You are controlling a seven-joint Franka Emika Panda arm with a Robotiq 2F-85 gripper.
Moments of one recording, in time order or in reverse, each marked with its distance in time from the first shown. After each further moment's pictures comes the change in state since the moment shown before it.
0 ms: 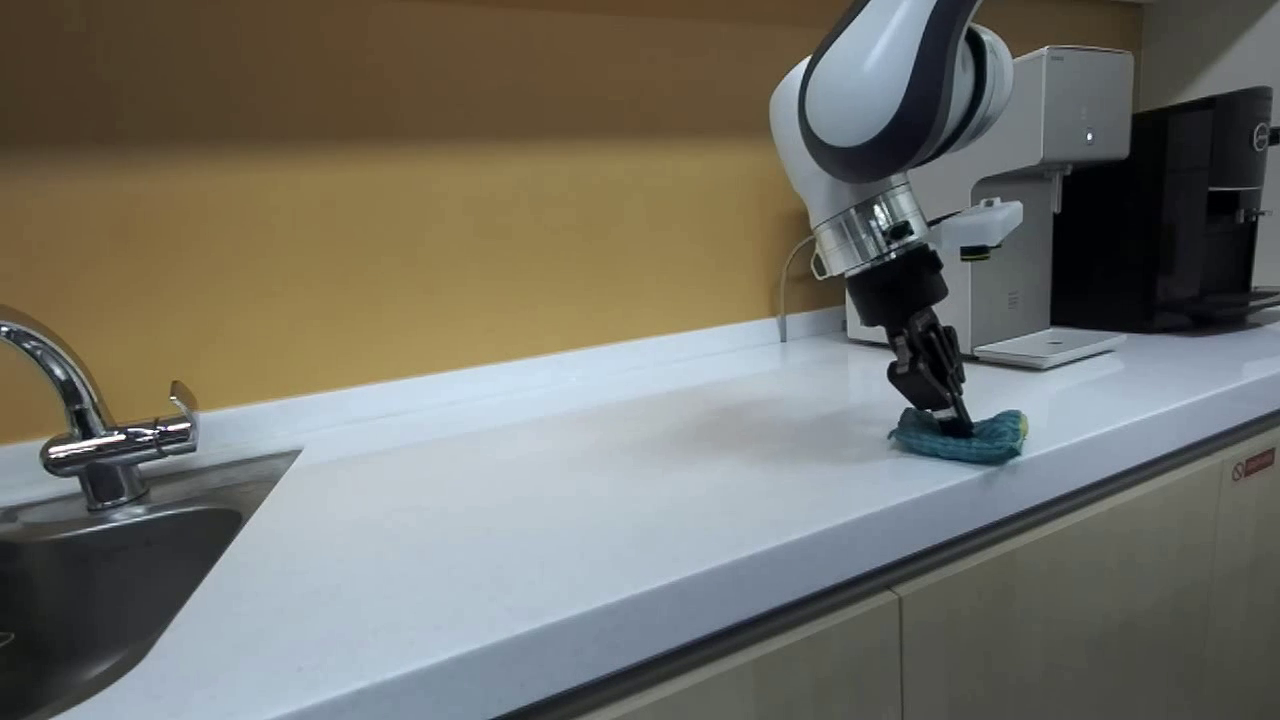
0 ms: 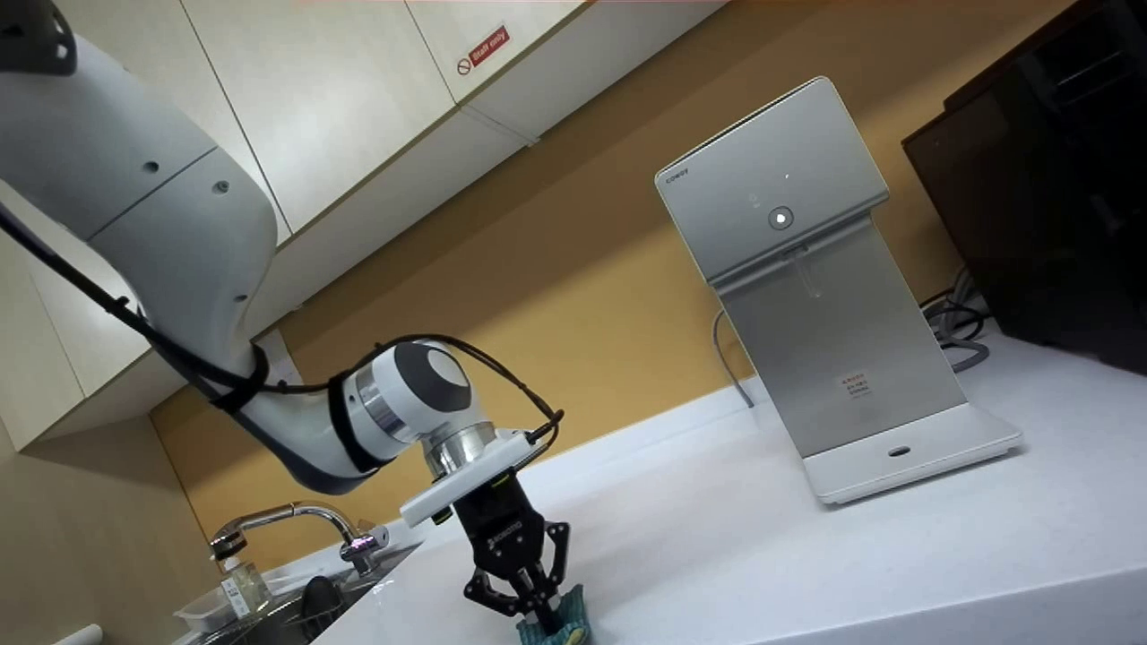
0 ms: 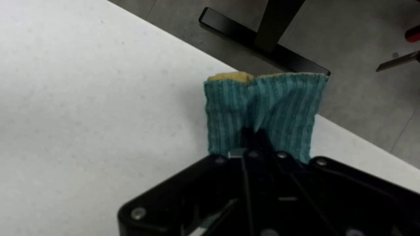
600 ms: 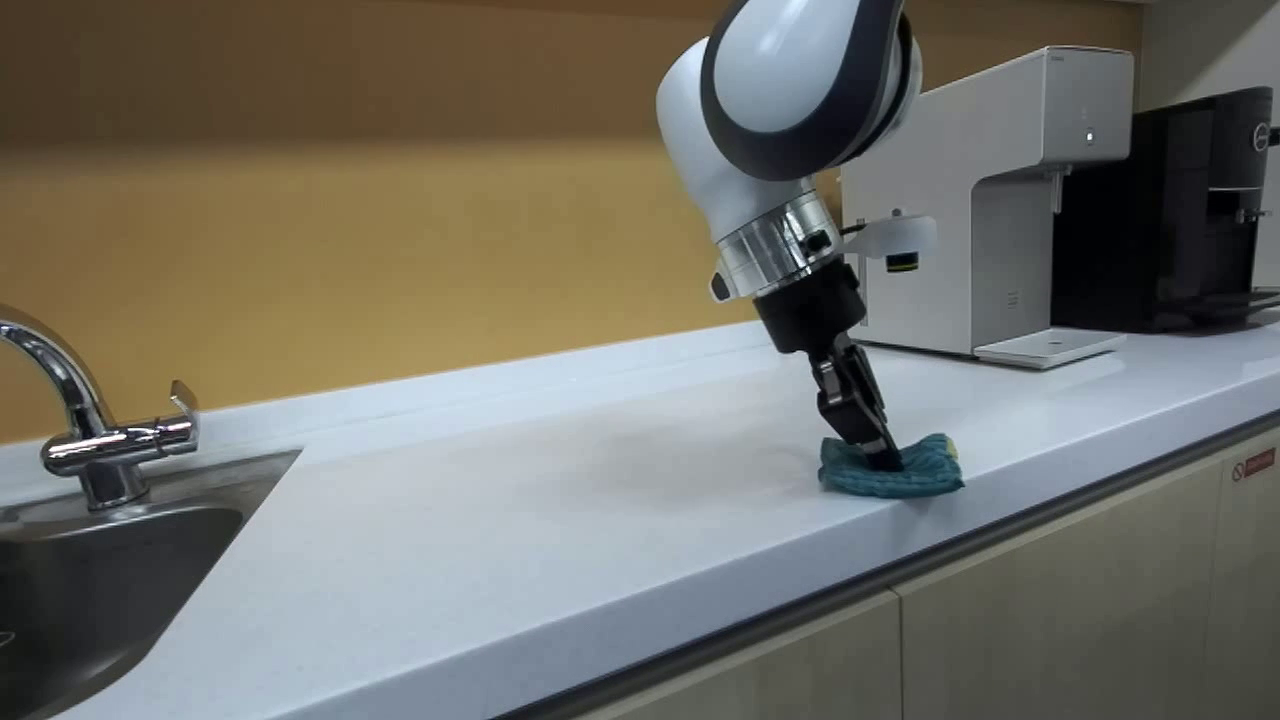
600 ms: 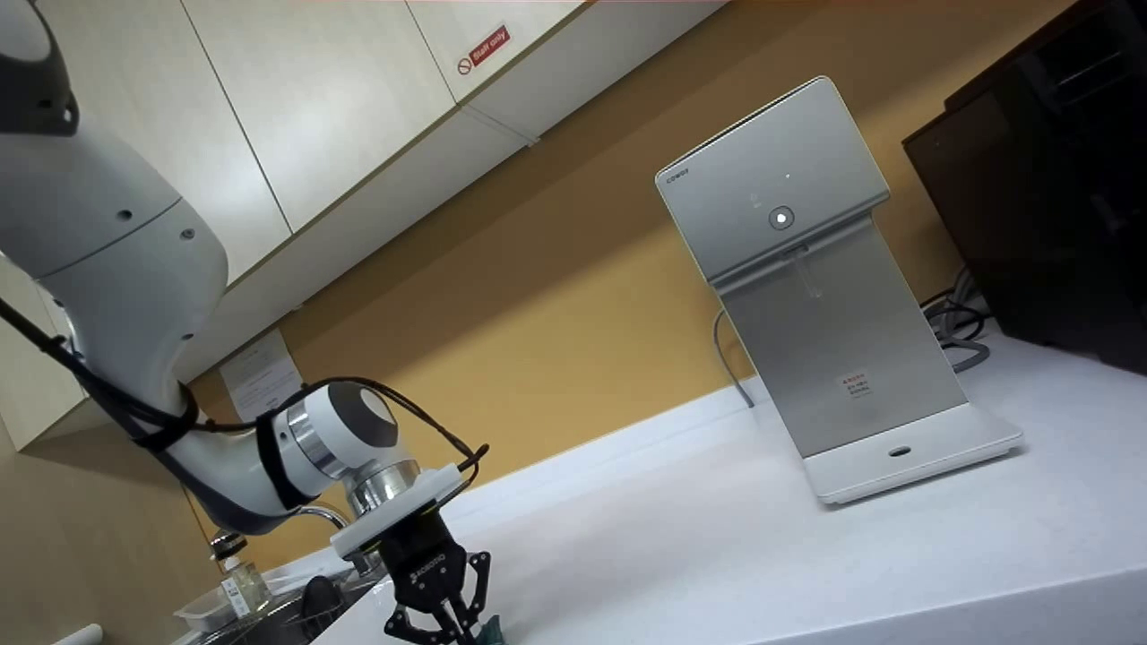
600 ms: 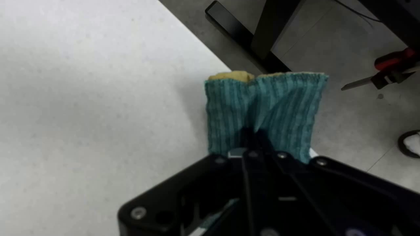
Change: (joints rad) arm 0.116 0.033 0.118 0.044 -0.024 -0.052 -0.036
